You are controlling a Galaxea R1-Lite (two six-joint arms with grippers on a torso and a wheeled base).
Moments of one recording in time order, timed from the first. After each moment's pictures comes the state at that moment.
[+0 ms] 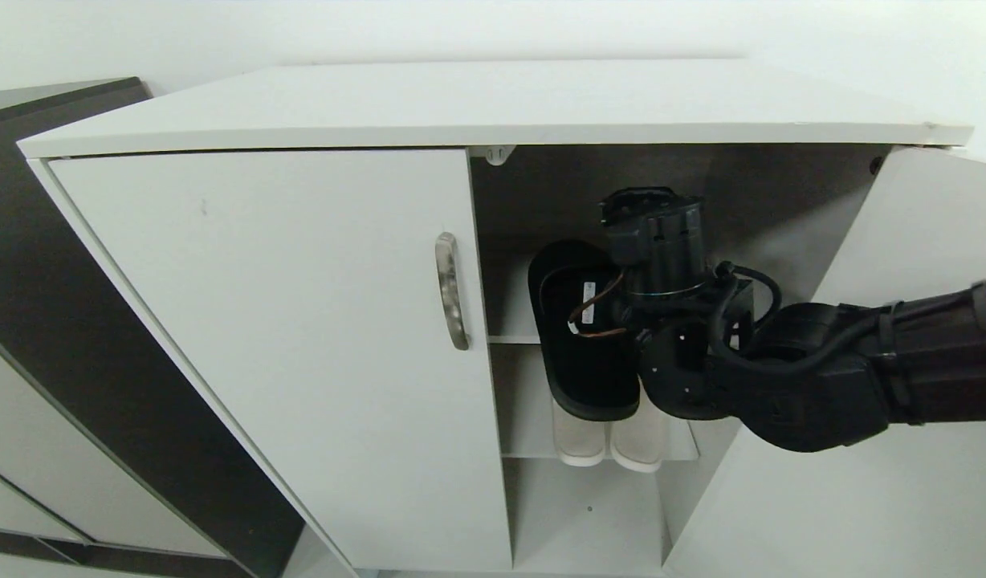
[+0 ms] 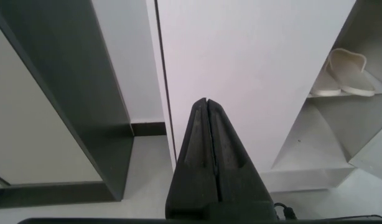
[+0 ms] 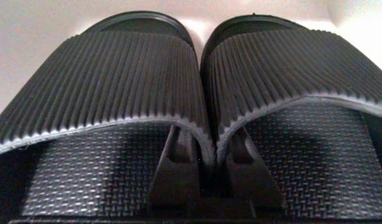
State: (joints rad) left arm 0.00 0.00 0.00 0.00 -0.04 0.02; right arm 0.81 1.94 -1.36 -0.38 -0.79 0.20
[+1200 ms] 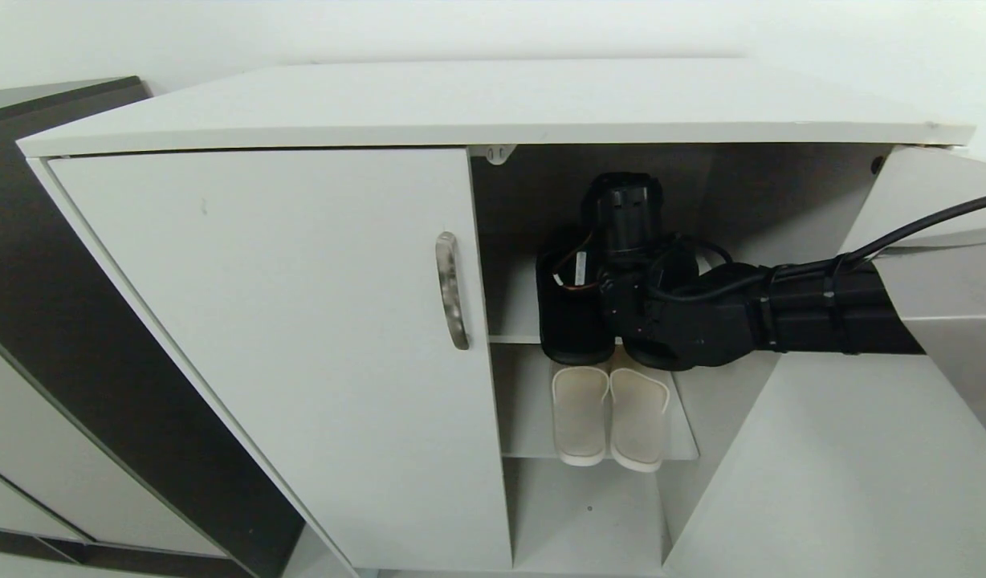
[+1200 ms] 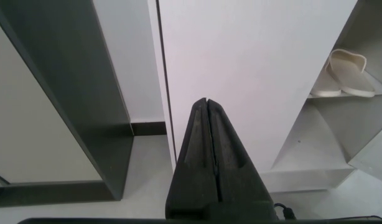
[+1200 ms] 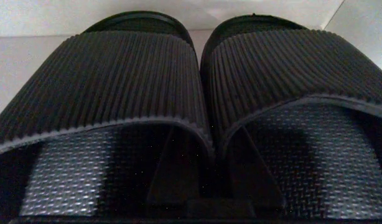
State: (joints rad) left arm 0.00 0.00 0.00 0.00 -0.04 0.02; right arm 0.70 2.15 -1.71 -0.24 -0.79 0.18
